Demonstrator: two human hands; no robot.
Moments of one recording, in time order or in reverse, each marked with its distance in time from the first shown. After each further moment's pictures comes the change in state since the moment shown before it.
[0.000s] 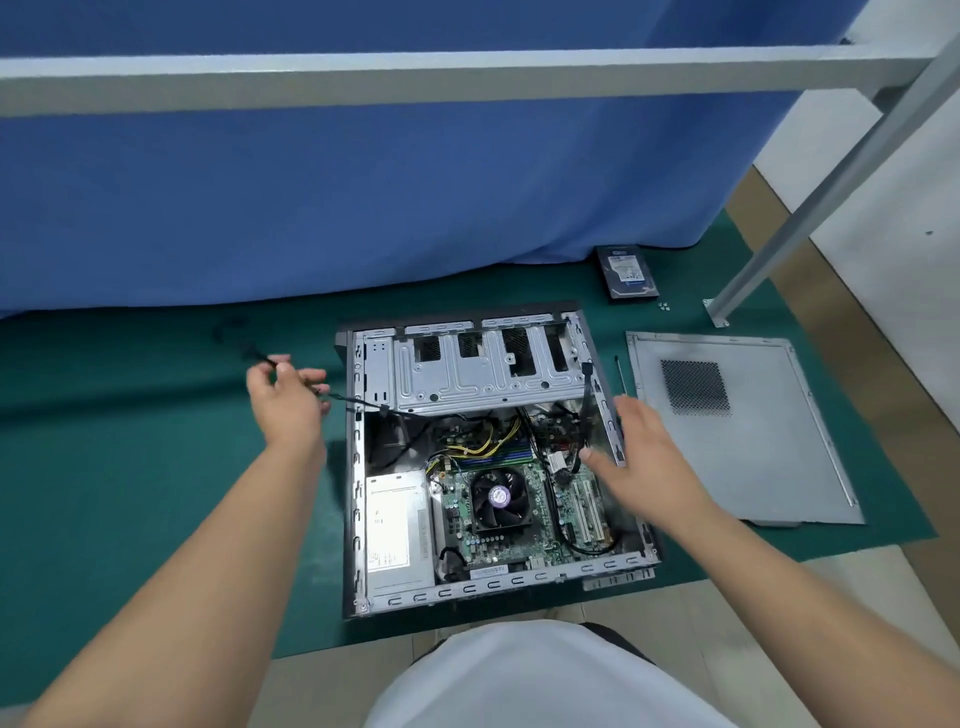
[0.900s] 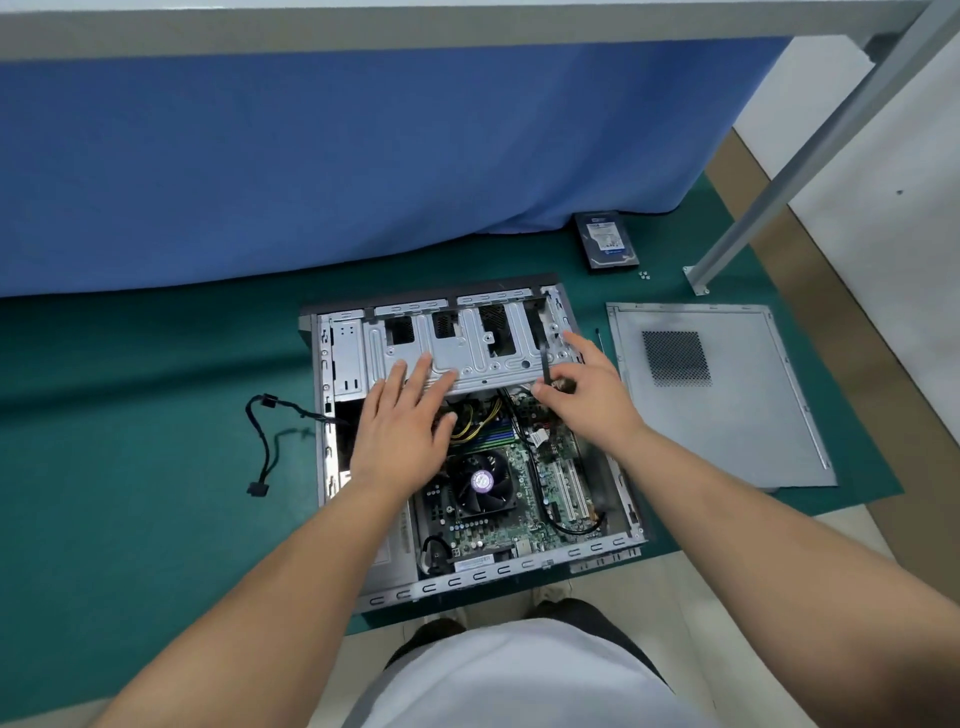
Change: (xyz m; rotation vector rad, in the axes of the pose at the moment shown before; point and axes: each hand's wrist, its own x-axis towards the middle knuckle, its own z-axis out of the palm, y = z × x) left_hand -0.068 -0.074 0.049 1.410 -0.678 0.833; right_hand 0.072 -0.018 0.016 0.222 0.025 -0.009
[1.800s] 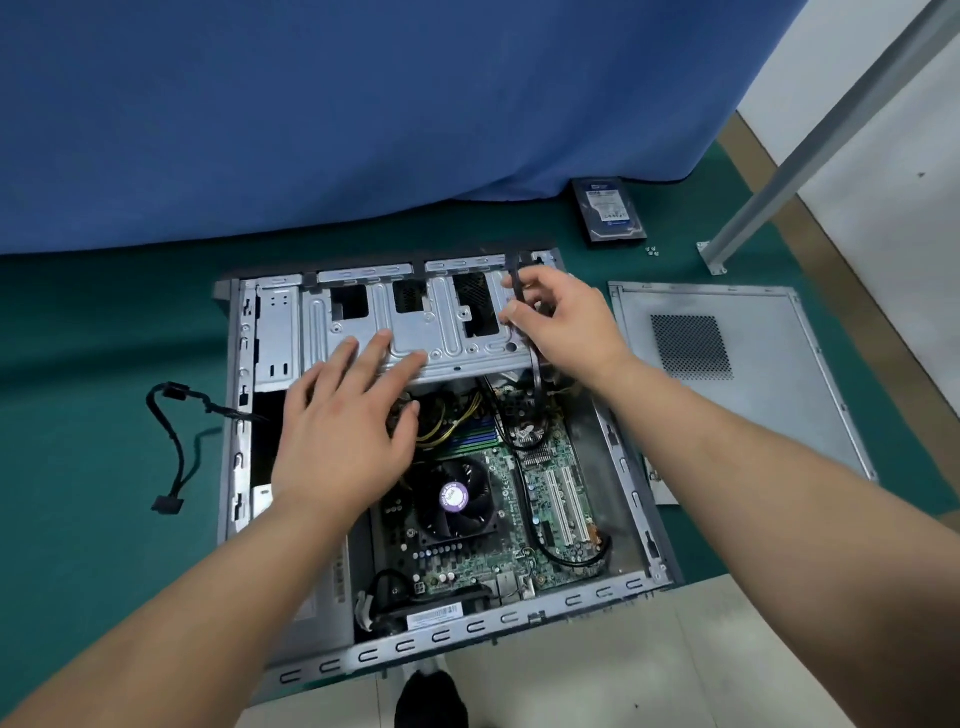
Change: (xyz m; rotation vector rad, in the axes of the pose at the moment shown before) left_hand 0.003 -0.004 0.023 0.132 0.213 -0.018; right_hand 0.082 0.011 0.018 0.249 0.140 -0.212
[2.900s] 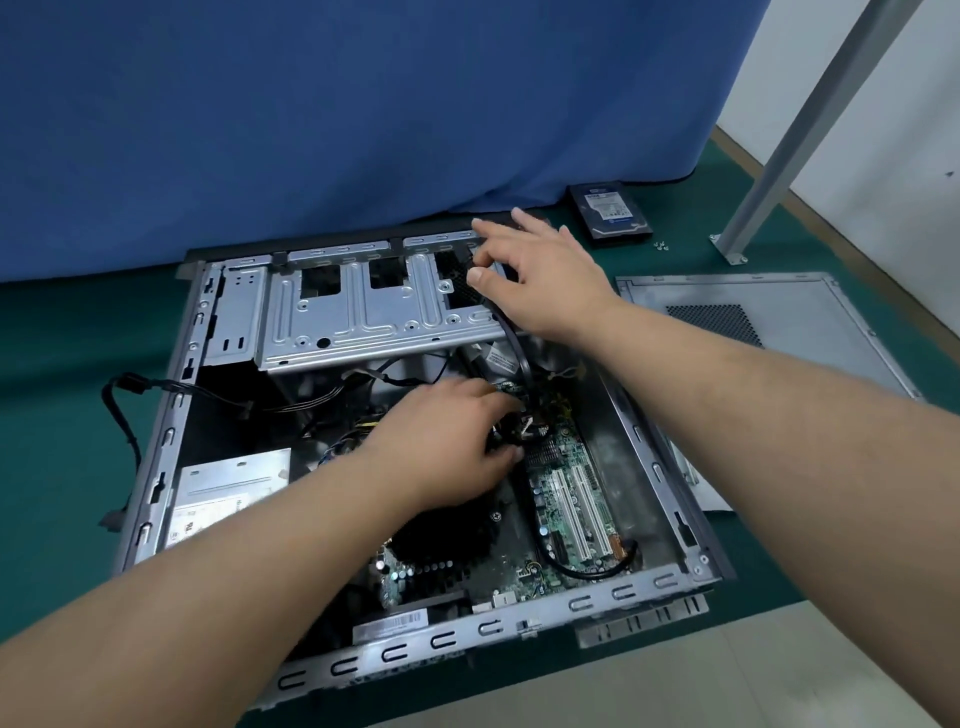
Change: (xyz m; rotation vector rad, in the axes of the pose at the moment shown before) left_hand 0.019 0.083 0.030 -0.004 -0.330 0.406; right_hand 0.010 0.003 0.003 -0.481 -0.111 -0.235
